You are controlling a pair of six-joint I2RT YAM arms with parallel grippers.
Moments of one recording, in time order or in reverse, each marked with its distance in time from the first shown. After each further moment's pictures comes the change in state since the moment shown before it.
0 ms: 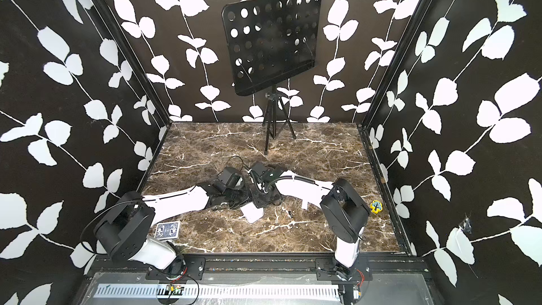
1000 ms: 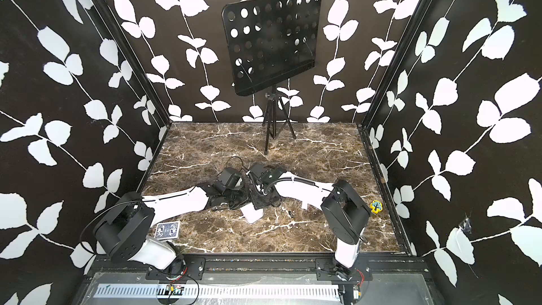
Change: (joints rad) left arm 0.000 -0.008 -0.018 0.018 0.000 -0.004; right arm 0.027 0.002 0.001 0.006 0.018 0.047
